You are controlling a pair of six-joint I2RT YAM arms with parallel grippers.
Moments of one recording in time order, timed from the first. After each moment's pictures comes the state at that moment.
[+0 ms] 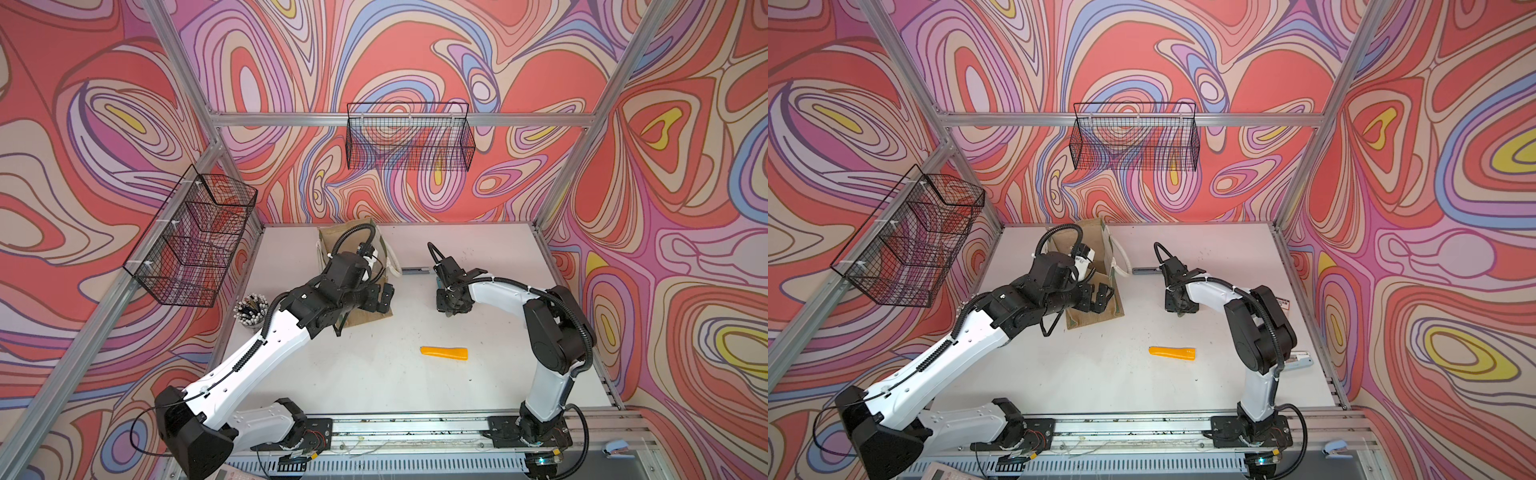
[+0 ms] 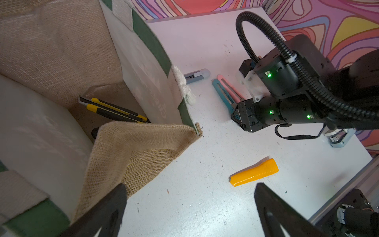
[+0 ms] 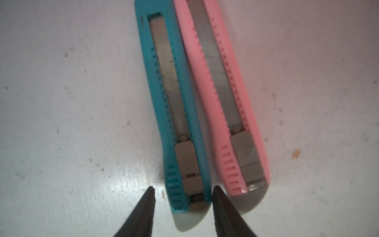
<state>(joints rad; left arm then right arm) -0.67 1.21 1.20 -0.69 -0.06 -0.33 0.47 1.86 1.21 -0.63 0.14 0.50</state>
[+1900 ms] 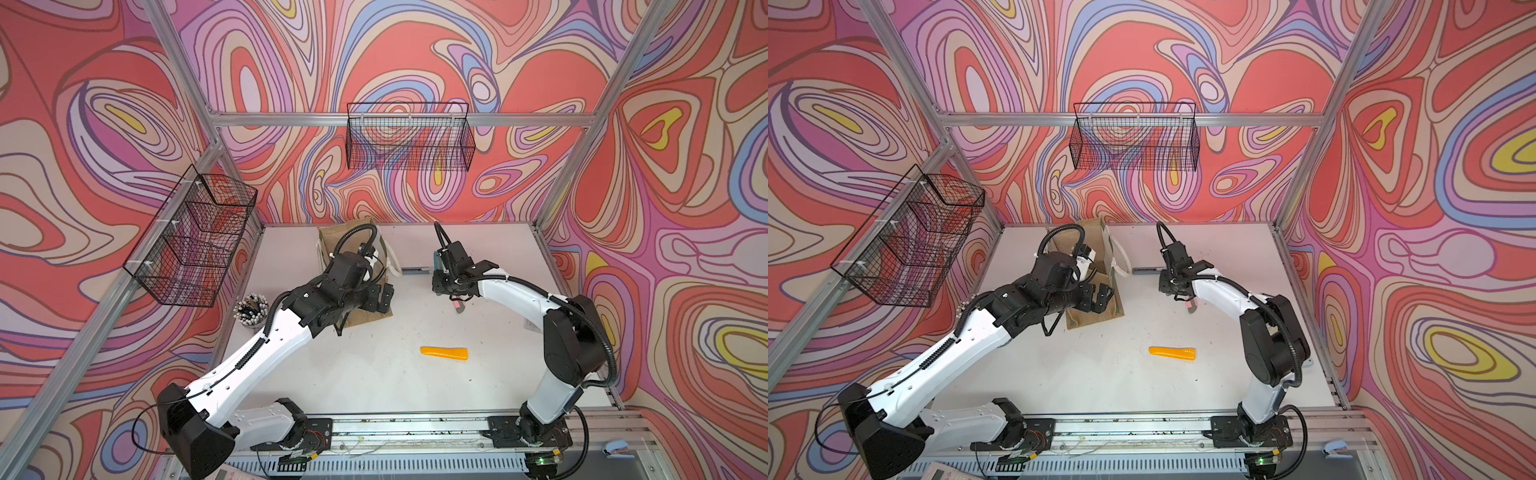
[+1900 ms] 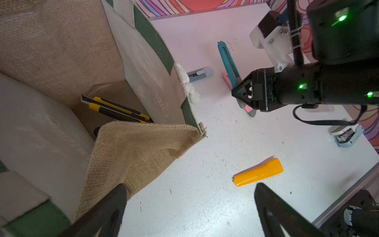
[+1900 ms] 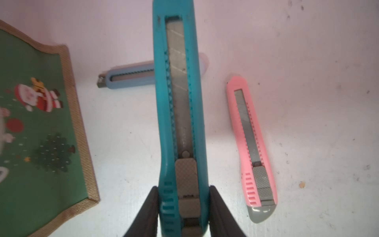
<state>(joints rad) -0.67 1.22 1.20 -0.70 -0.08 -0.33 0.47 1.73 1.30 -0.53 0.07 0.51</state>
